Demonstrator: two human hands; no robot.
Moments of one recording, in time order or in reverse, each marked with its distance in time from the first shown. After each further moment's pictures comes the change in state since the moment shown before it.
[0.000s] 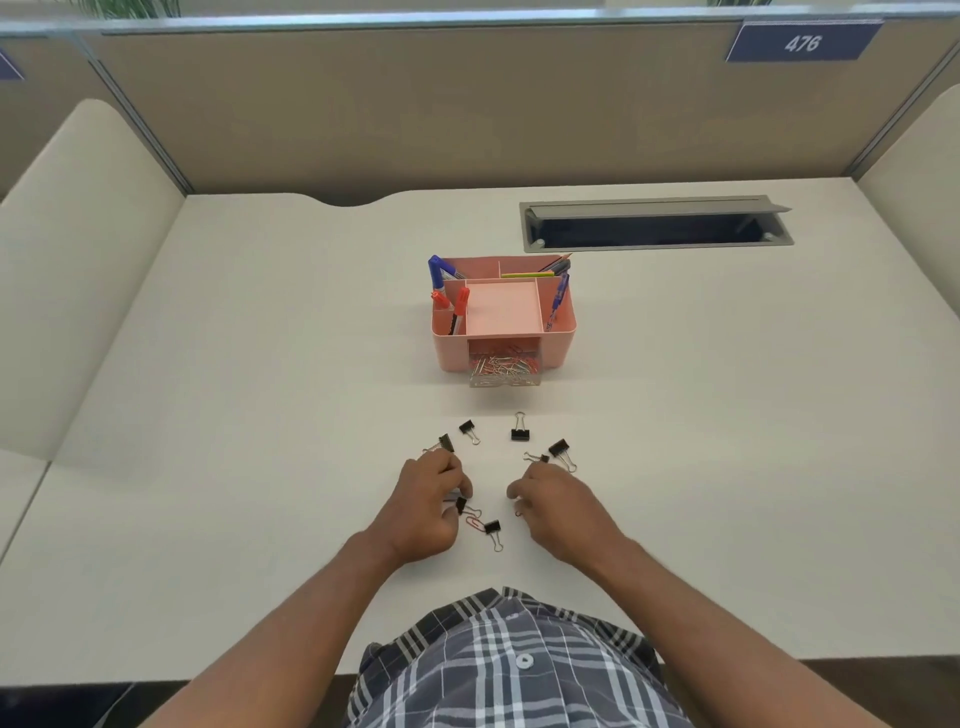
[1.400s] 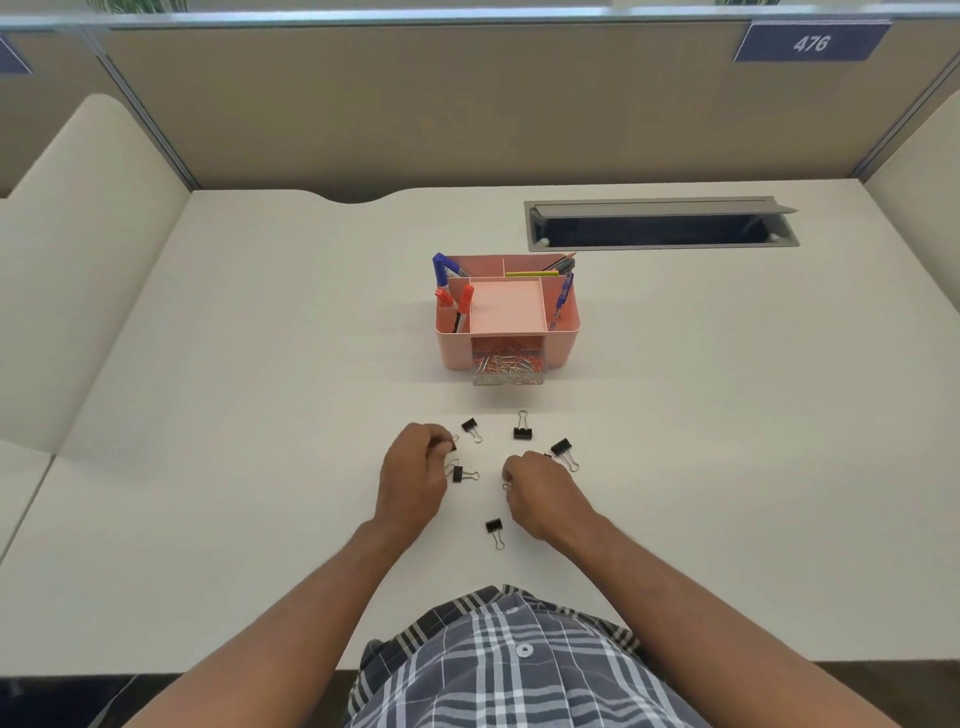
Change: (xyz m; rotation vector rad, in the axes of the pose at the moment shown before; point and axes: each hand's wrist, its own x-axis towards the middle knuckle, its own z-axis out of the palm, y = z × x) left_hand 0.019 0.006 -0.001 -0.278 0.443 -0.356; right_hand 0.032 -0.015 0.006 -0.048 -0.126 0.201
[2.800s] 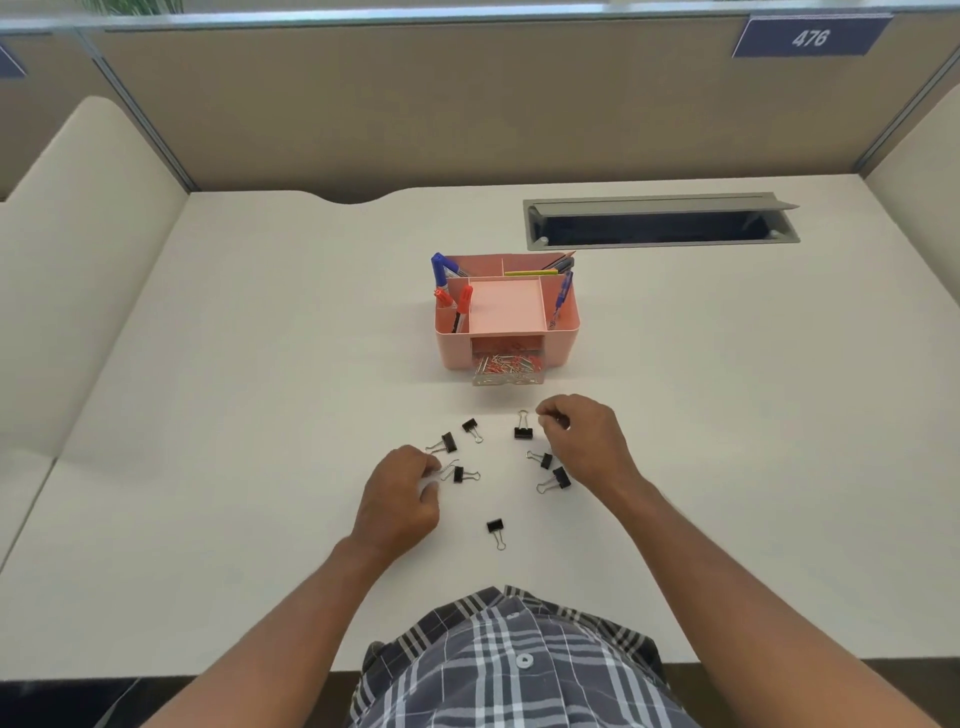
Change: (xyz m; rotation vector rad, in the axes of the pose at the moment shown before) left_hand -0.017 -0.028 -0.018 0.299 -0.170 0.140; right_hand 0.013 0.031 -0.057 0.476 0.349 0.112
